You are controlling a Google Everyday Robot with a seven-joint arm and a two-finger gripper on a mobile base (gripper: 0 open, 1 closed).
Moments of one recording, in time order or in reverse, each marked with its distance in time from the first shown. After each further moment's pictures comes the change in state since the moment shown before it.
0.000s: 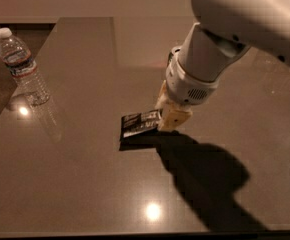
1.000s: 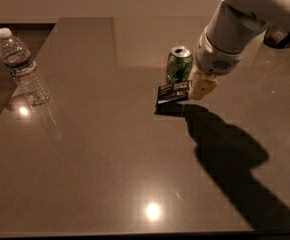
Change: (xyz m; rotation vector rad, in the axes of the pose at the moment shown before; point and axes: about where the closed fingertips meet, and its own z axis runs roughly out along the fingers) arm 0.085 -0.081 -0.031 0.153 0.143 0.168
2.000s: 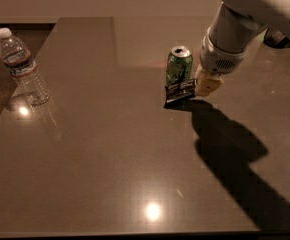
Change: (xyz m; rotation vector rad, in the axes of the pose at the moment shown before) arm 0.021 -0.014 0.006 0.015 0.065 -0.002
